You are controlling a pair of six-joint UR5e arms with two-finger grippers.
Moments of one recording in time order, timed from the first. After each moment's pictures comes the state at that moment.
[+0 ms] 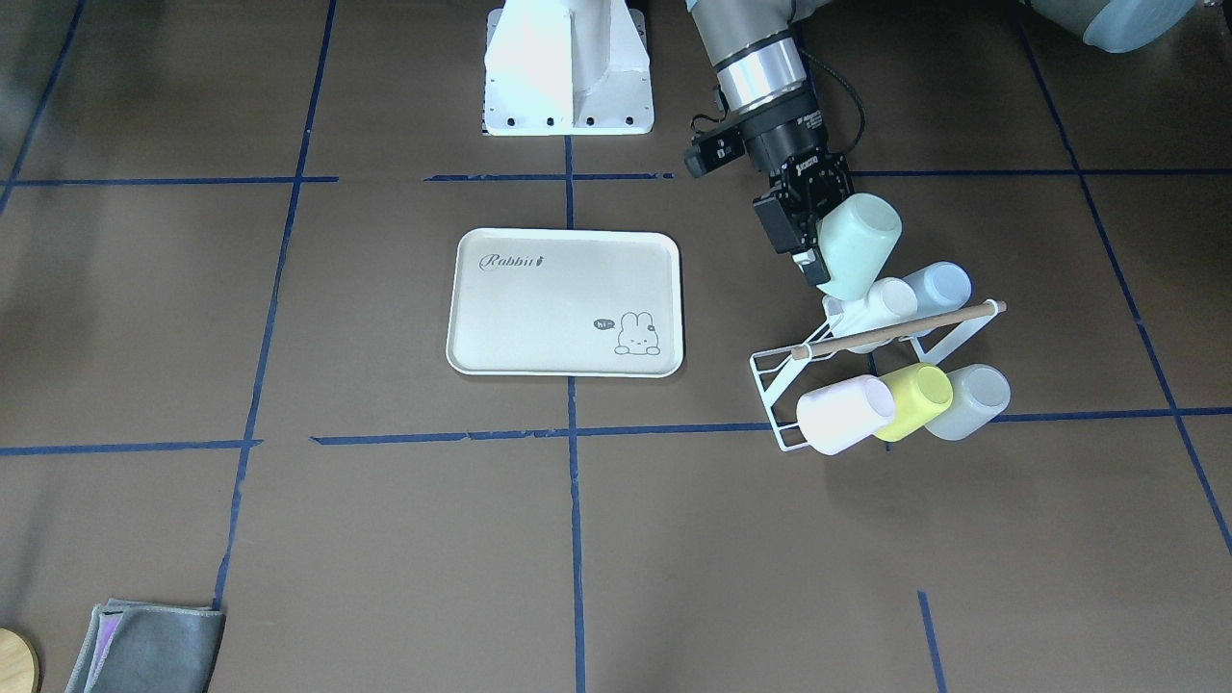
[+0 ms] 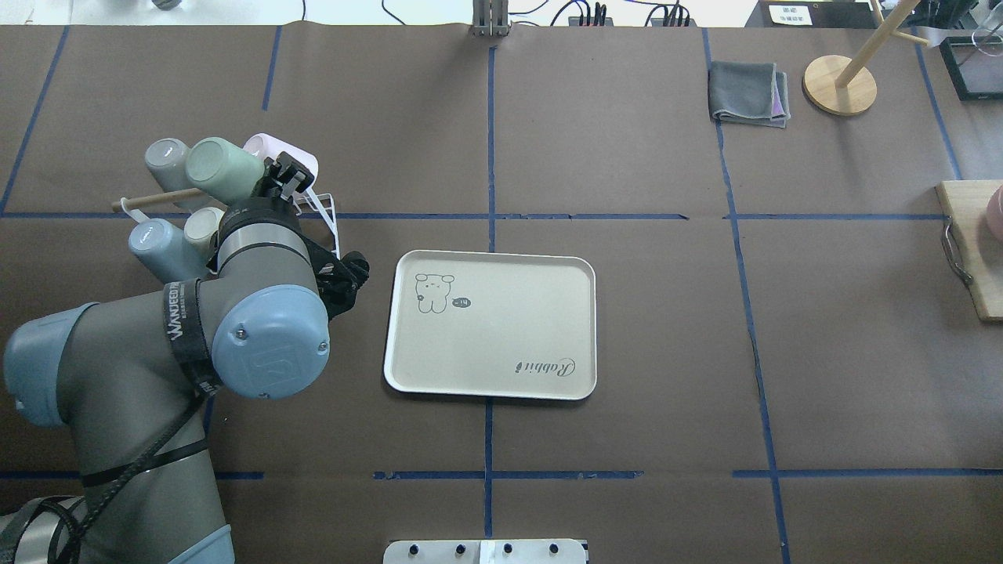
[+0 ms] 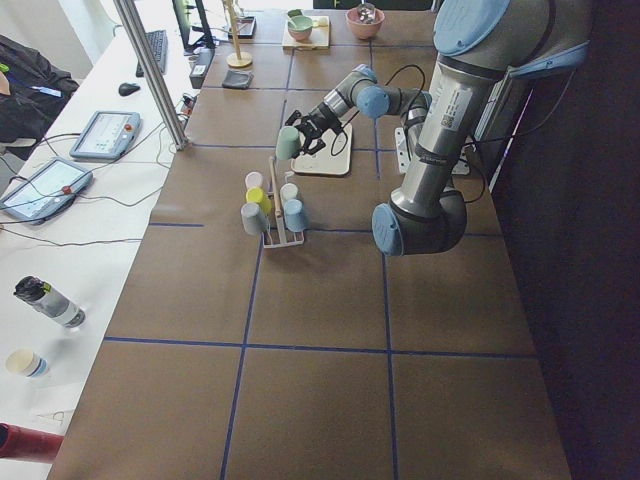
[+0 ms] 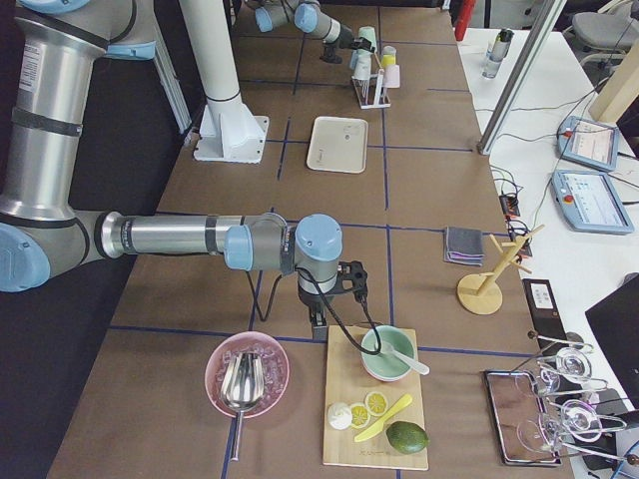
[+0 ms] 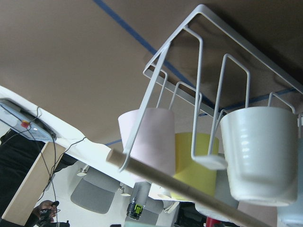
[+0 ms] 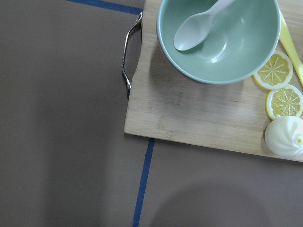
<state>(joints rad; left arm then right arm) -0.41 -2.07 -2.11 -1.10 -0.90 0.82 1.52 -1.83 1.87 -1.60 2.28 -0.12</state>
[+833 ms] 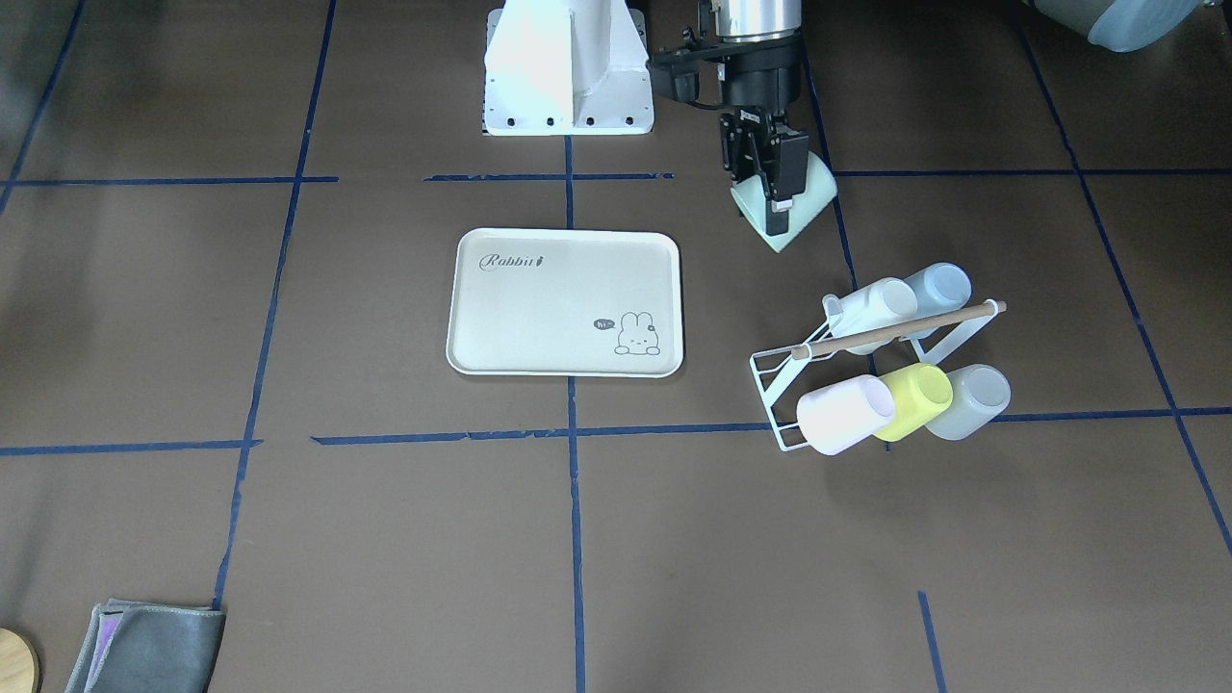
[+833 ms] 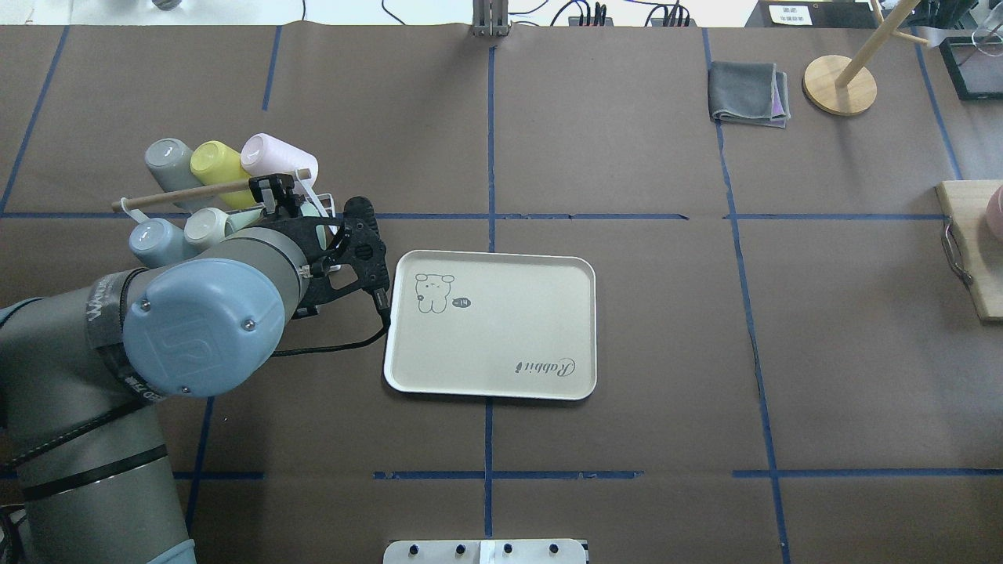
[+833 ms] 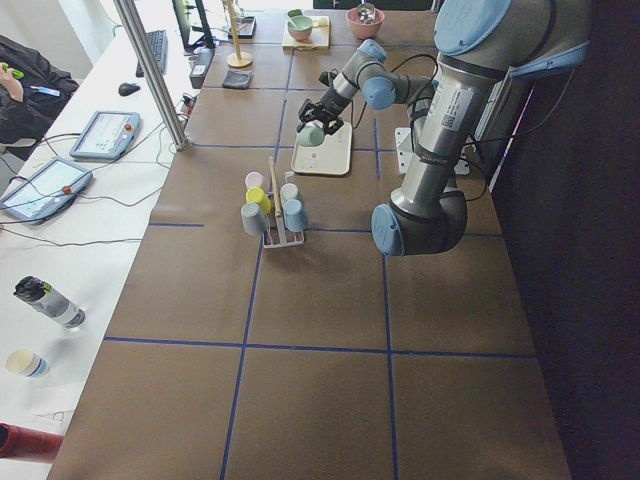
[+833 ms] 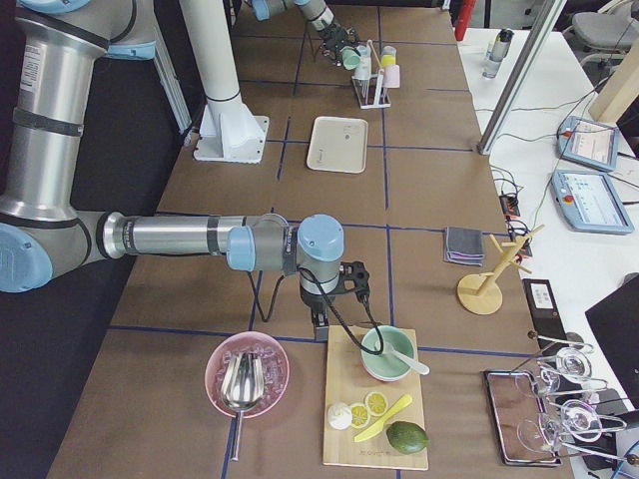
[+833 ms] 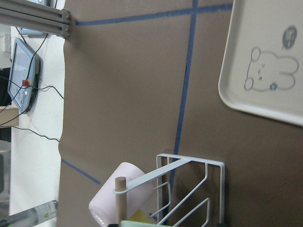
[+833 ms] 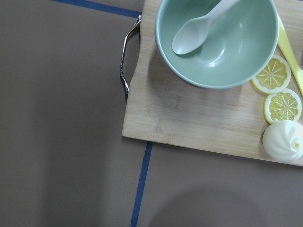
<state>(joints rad) -0.43 -2.07 -2.19 -1.37 -1.26 -0.11 1.52 -1.82 1.86 -1.59 2.28 -0.13</state>
